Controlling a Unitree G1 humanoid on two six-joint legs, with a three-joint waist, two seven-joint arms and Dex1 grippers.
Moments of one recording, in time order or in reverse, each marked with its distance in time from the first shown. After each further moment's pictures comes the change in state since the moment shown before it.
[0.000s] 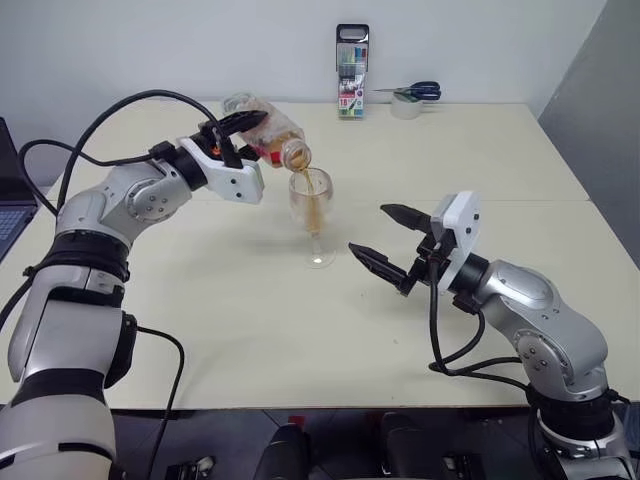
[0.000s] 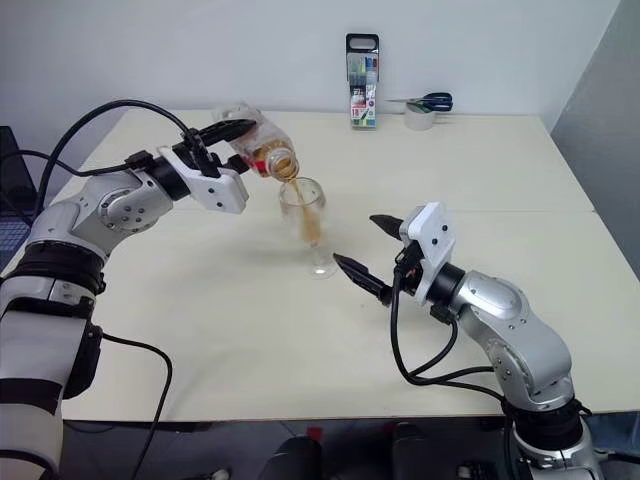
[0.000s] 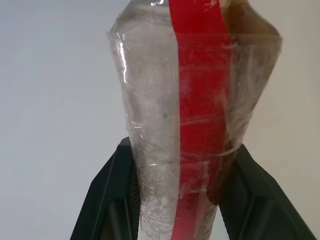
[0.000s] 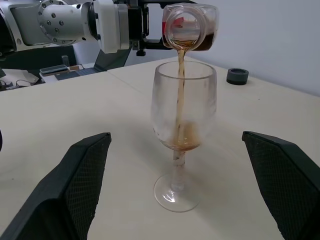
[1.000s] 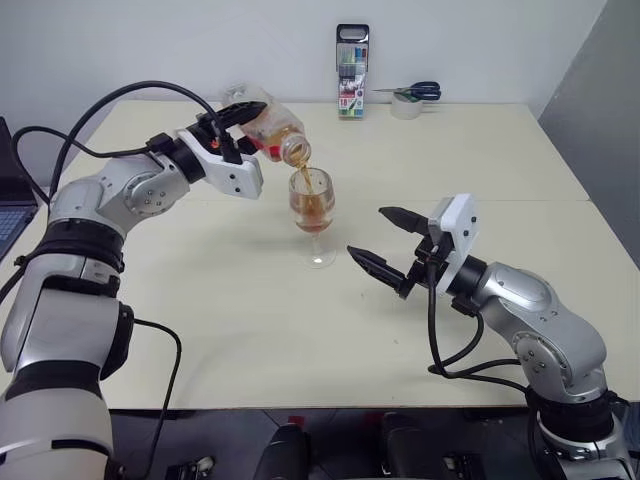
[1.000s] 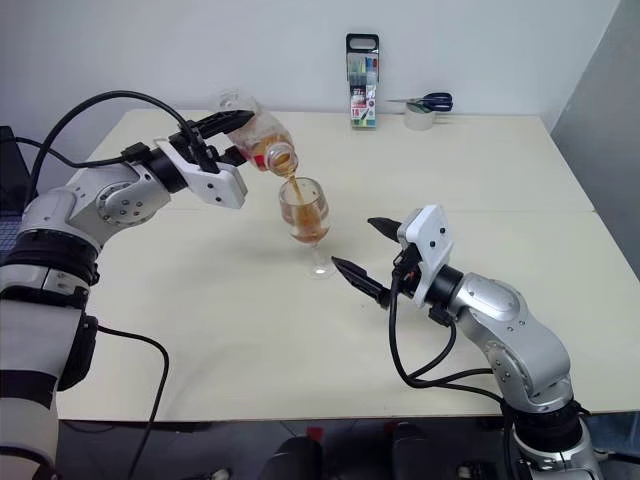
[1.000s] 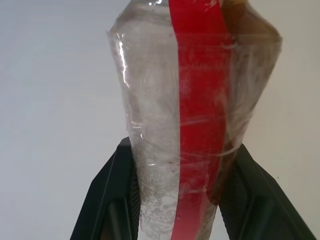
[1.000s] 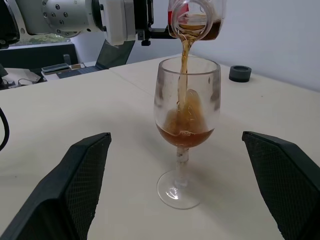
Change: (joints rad) left arm -0.062 0.014 -0.056 0.058 0.059 -0.009 0.084; right arm 0.006 0.000 0.010 0.000 0.000 0.001 -0.002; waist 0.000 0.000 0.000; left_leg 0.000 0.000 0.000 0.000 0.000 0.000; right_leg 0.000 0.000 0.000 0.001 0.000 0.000
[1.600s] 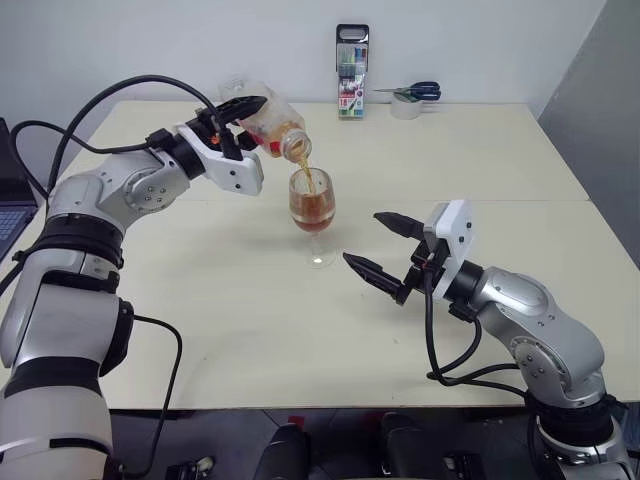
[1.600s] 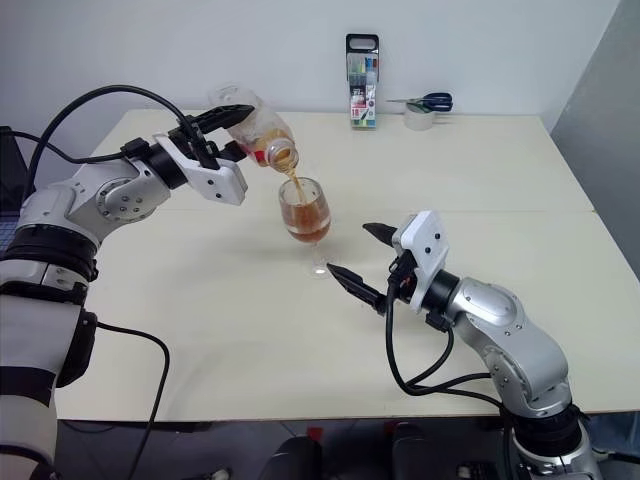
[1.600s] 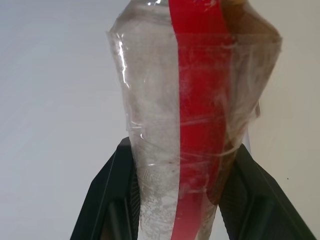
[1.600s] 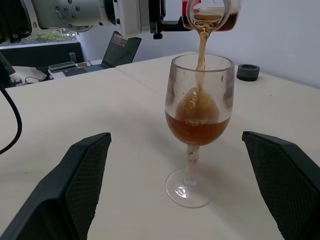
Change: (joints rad) left arm -0.016 0.002 -0.012 0.013 0.009 0.000 0.036; right arm 0.014 0.000 0.019 -0.019 0.000 0.002 0.001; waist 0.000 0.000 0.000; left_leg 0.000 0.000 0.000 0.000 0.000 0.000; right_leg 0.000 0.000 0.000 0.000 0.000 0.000
